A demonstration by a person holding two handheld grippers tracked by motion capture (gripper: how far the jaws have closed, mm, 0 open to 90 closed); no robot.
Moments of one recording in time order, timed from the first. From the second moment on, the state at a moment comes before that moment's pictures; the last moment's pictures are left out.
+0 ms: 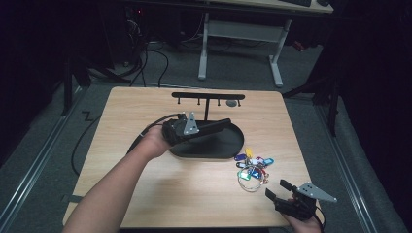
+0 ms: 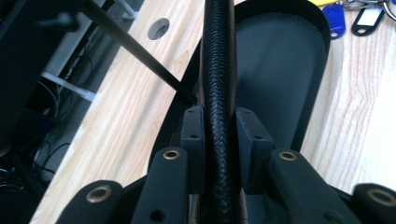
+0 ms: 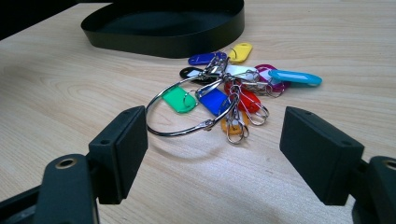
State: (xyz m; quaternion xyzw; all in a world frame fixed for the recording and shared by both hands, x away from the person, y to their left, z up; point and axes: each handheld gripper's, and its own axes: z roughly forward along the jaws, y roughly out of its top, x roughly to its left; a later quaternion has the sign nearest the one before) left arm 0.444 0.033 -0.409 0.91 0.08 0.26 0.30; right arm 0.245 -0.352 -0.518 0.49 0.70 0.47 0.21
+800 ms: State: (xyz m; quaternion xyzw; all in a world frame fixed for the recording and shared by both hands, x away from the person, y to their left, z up) left arm 0.480 0.021 -0.434 0.92 0.08 0.26 0.29; right arm 0.244 -0.355 -0.518 0.50 0.69 0.48 0.21
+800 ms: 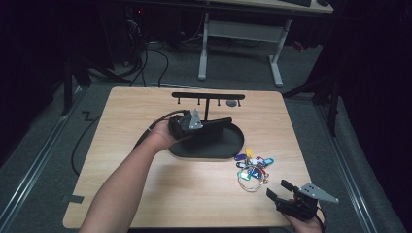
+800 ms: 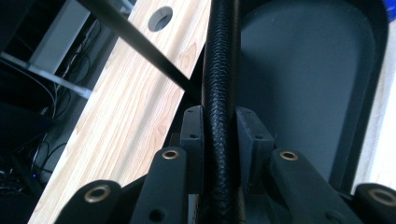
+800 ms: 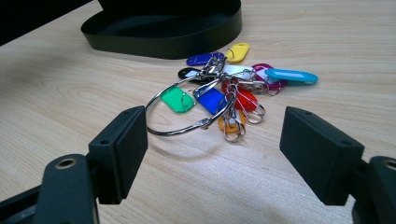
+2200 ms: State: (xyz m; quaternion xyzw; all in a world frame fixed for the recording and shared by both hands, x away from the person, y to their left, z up) left arm 0.444 0.024 -0.466 0.93 0.10 0.20 0.29; right arm 0.246 -0.347 -0.518 0.49 0.70 0.47 0.21
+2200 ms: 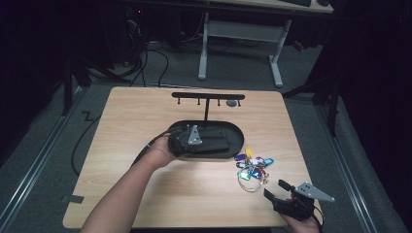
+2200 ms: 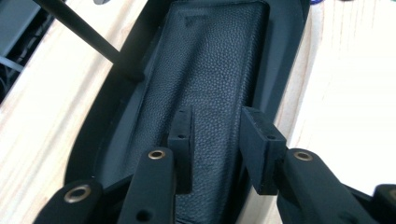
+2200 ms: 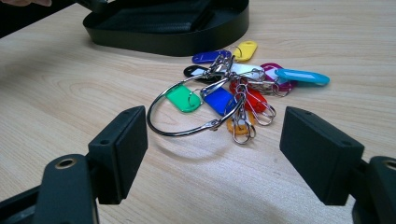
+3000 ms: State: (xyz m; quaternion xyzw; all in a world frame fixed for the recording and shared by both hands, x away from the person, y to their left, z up) left arm 0.405 0.065 -0.475 0.90 0.17 0.20 0.35; right arm 0.250 -0.342 -0.519 0.48 0.71 0.47 0.20
